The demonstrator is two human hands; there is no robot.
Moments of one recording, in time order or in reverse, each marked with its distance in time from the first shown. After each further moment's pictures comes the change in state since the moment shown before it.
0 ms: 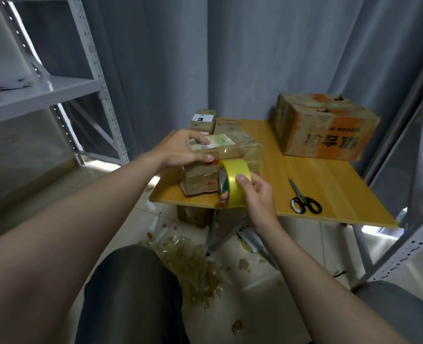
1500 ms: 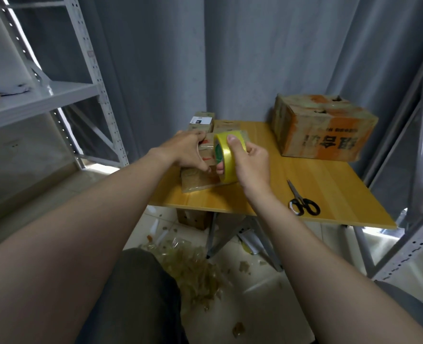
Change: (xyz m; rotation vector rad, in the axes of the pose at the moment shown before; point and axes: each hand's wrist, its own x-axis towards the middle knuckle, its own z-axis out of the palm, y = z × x) left_hand 0.020 0.018 0.008 0.410 -0.094 0.025; right_hand 0.037 -0.059 0.026 -0.087 0.144 -0.040
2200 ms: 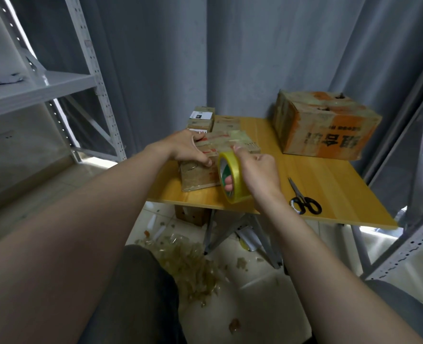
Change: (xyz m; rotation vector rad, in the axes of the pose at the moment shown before) left_hand 0.017 -0.021 0.012 -0.286 -0.095 -0.131; right_hand -0.013 -0.001 -0.015 -0.113 -0.042 0.257
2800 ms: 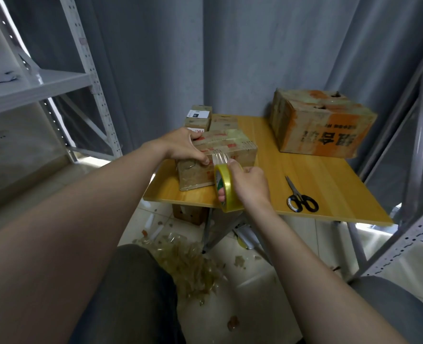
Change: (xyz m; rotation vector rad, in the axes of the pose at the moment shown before) left_hand 0.000 -0.001 0.000 -0.022 -0.011 0.035; right_hand 0.001 0.028 0.008 -0.097 0.011 0.077
